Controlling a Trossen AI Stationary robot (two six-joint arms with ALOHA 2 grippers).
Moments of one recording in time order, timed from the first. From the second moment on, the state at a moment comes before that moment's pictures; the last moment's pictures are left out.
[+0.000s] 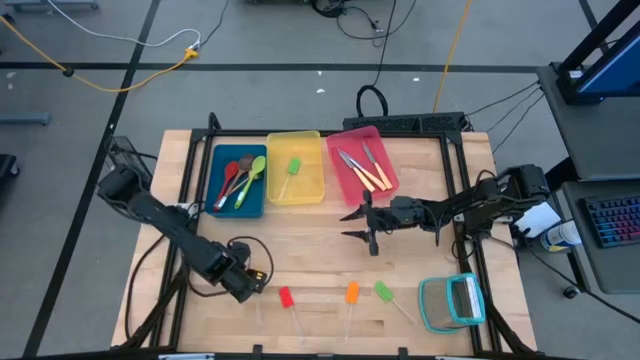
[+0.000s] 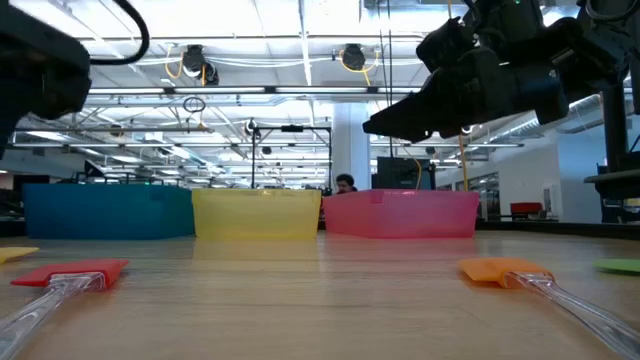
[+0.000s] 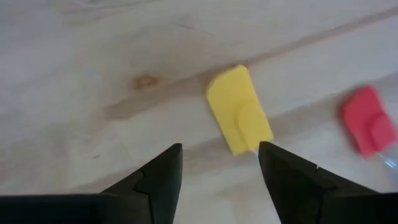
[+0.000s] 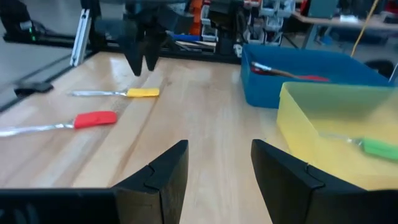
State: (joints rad) left arm -0.65 1.50 0.86 -0.75 -0.03 -1.92; right arm 0.05 1.52 0.43 0.89 -0.05 -0.06
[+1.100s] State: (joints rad) left arm -0.56 1.65 0.87 -0.64 0.03 -1.86; right arm 0.04 1.52 0.43 0.52 0.13 0.27
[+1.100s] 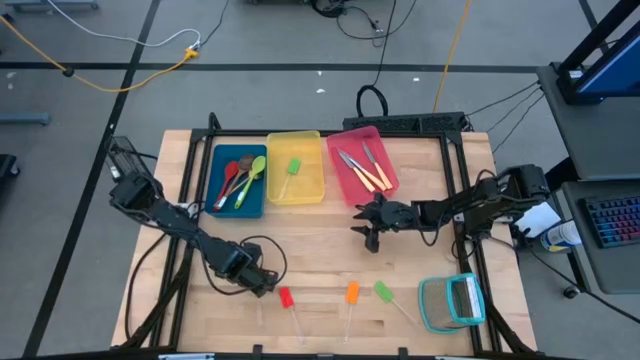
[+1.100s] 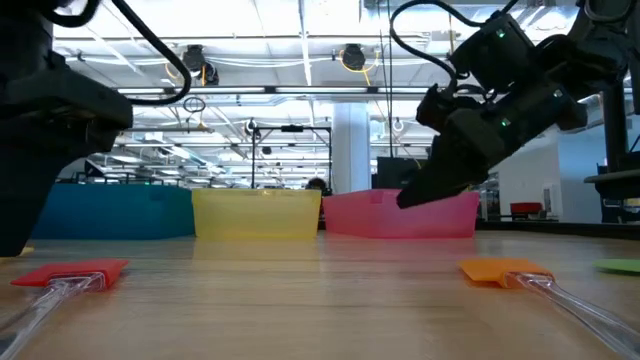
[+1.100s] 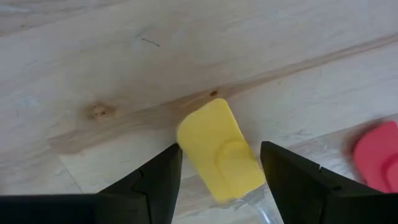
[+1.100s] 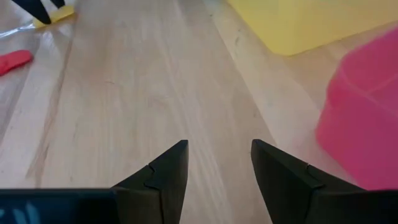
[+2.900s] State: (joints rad) left arm -0.29 1.65 1.03 -0.66 -0.20 -1.32; right arm 0.02 1.52 0.43 0.57 0.13 0.24
